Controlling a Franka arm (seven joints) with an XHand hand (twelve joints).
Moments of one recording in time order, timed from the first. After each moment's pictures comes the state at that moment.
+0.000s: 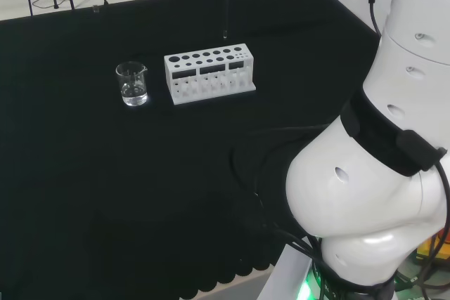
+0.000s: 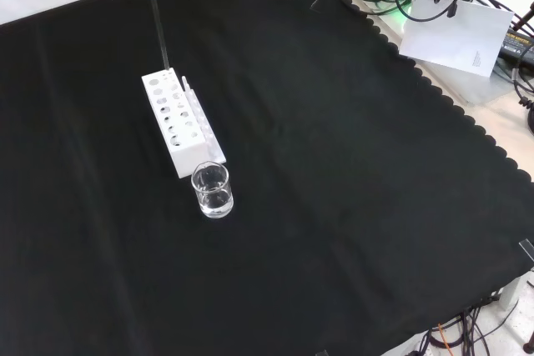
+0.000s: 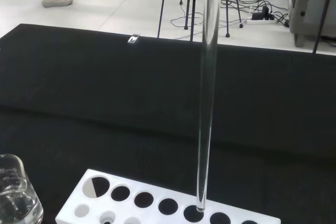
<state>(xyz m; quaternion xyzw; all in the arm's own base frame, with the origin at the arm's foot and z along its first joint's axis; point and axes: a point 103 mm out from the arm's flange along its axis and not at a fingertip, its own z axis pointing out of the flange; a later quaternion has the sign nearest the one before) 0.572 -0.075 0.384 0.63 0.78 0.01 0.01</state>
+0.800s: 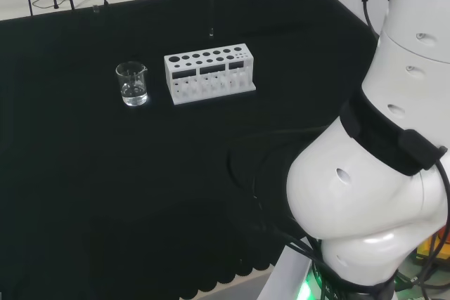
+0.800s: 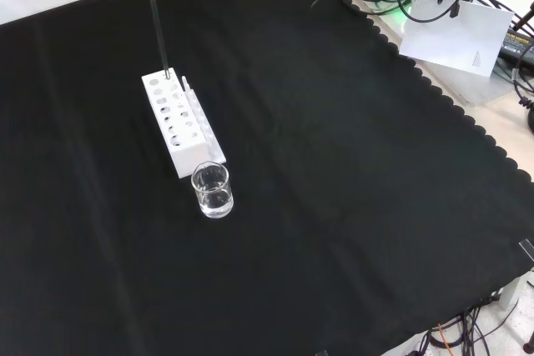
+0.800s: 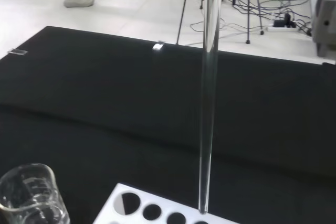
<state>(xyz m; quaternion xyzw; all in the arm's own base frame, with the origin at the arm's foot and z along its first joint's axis) 0.585 -0.037 0.394 0.60 0.80 0.01 0.02</state>
